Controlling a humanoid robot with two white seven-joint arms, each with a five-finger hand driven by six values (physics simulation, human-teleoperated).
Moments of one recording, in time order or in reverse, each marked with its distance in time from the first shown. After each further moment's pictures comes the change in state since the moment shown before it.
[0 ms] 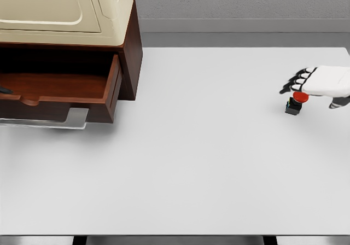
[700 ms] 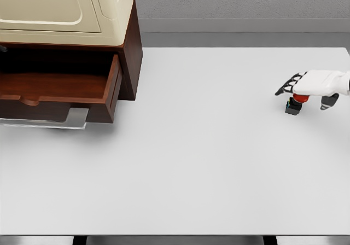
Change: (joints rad) left arm -0.059 -0.107 0.100 -0.007 0.017 -0.001 0.009; right arm -0.074 0.149 0.087 0.221 0.100 0.000 0.000
